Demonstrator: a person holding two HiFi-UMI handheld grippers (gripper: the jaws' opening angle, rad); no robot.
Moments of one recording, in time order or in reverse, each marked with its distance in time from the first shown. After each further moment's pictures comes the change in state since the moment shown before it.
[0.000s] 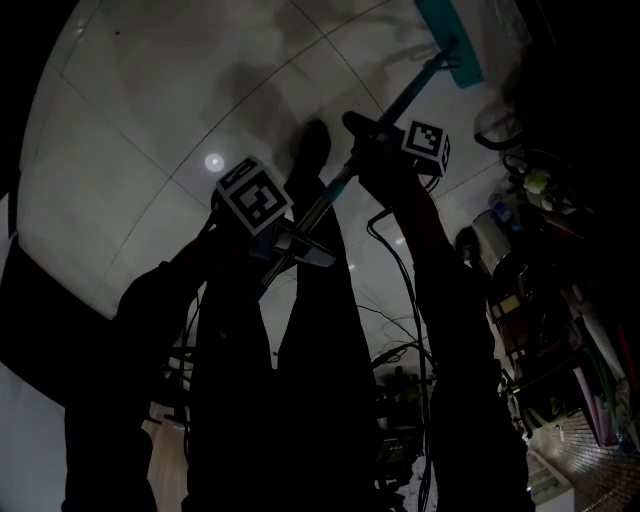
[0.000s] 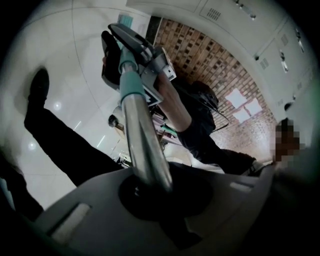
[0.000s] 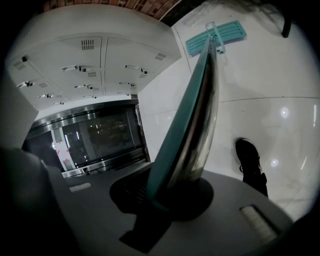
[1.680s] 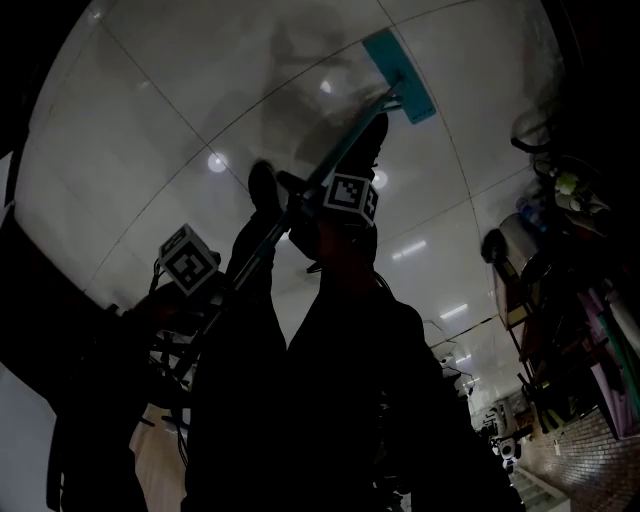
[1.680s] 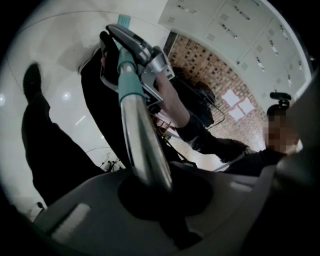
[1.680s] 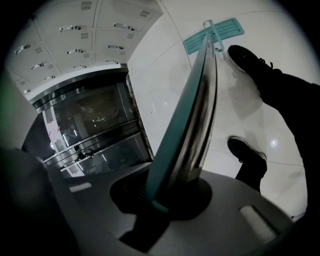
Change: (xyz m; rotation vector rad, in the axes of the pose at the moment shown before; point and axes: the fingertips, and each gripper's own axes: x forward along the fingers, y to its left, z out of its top) left arm -0.090 0.087 -0.302 -0.104 -0.099 -0.057; right arm 0.140 -0.031 -0.342 0.096 0.149 0.007
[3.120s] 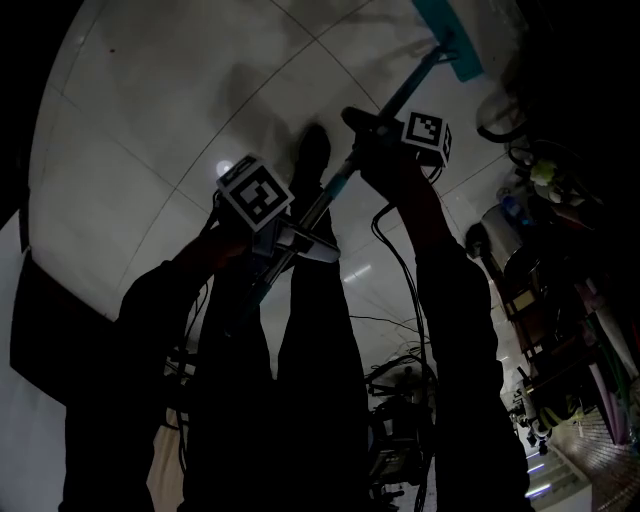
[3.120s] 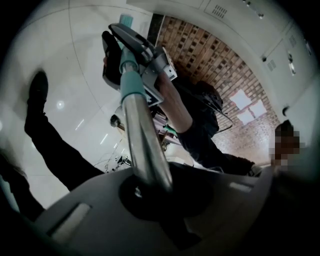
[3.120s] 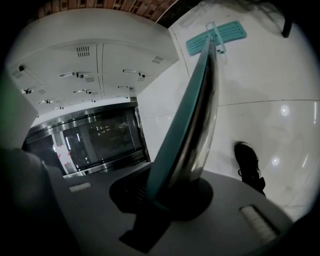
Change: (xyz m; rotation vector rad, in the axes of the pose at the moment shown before) left arm 0.126 -0.106 0.304 0.069 0.119 0.157; right arm -0.196 0.057 0.337 -0.081 -0.154 0.004
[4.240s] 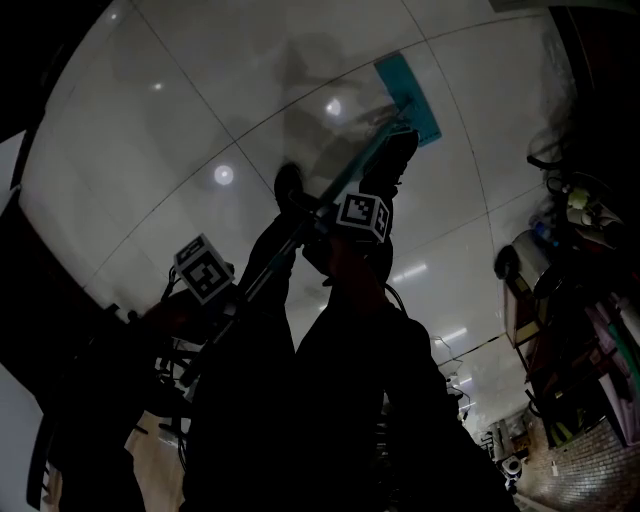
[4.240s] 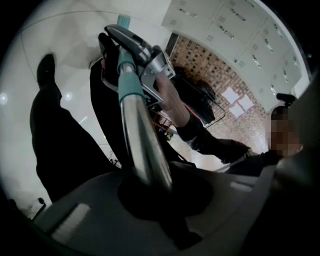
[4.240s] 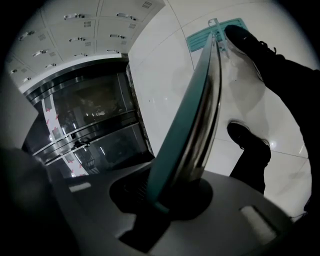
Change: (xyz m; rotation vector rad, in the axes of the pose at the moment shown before) left arm -0.076 0.142 -0.395 -0.059 -0.130 -0.134; right arm 0.163 -0.048 -0.447 0.041 0.204 -0.022
